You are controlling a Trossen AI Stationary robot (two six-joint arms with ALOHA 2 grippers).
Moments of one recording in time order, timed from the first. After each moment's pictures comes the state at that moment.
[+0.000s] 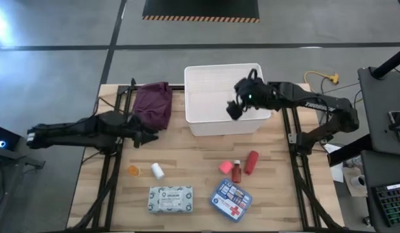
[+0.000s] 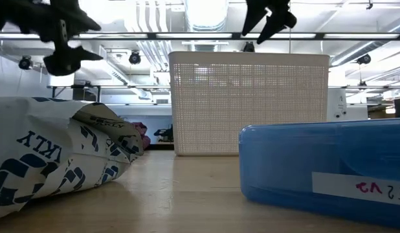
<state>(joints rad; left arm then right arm) 0.08 0.52 0.49 -0.37 0.08 -0.76 -0.18 1.41 1.52 -0.97 0.41 0.41</state>
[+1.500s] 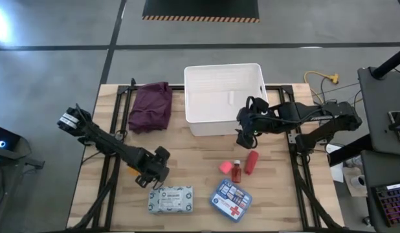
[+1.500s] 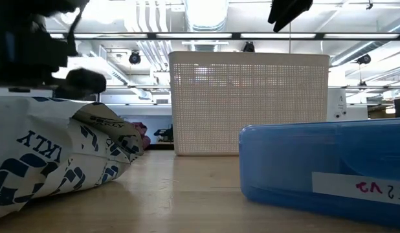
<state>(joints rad) -0.46 1.45 0.80 -0.71 -0.11 0.18 0.13 1.40 1.51 -1.20 0.47 0.44</state>
